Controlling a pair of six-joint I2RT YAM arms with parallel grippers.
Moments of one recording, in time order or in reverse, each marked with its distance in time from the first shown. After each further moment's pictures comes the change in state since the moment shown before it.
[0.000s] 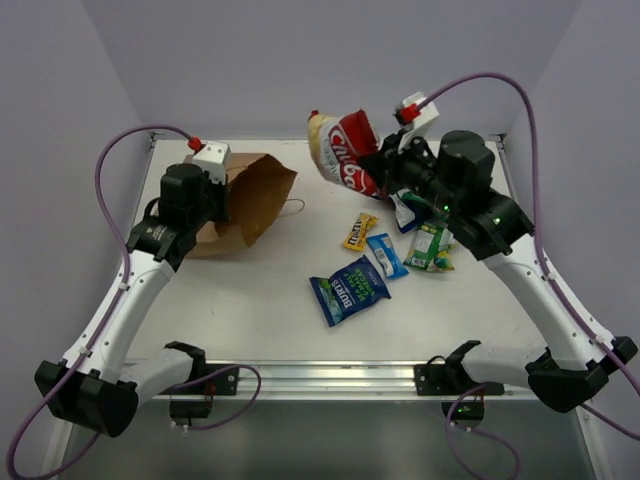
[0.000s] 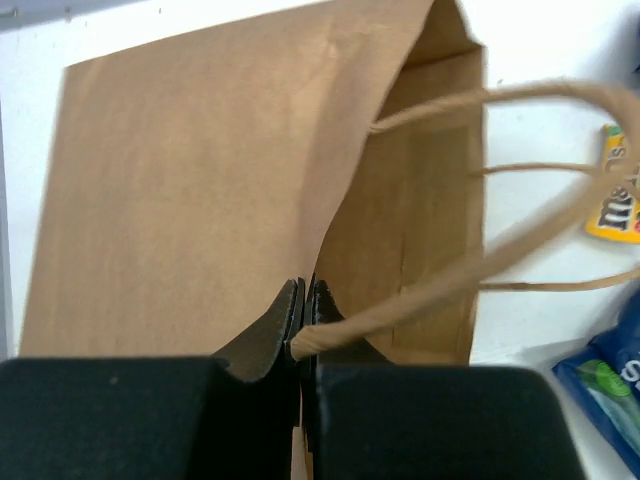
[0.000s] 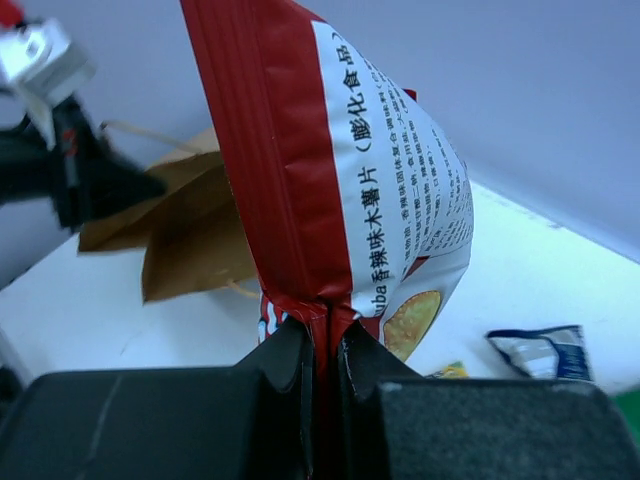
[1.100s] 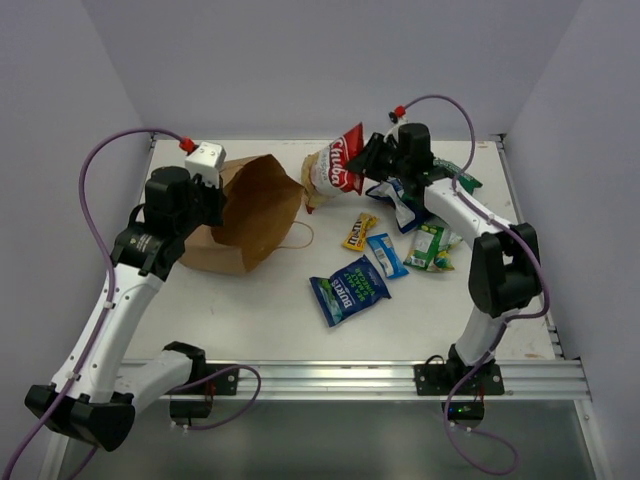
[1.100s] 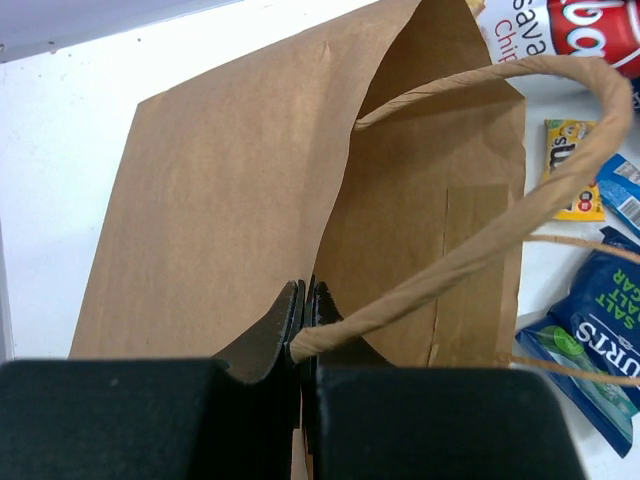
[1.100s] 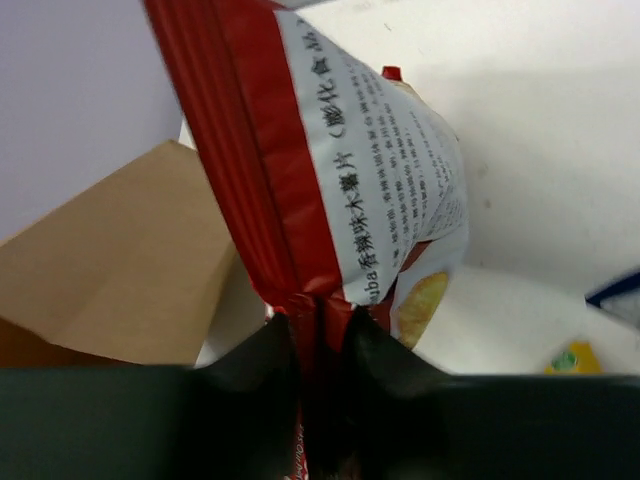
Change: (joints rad) left arm 0.000 -0.074 0.044 -0.100 0.051 0.018; right arm -0.340 0.572 -0.071 0.412 -0.271 0.570
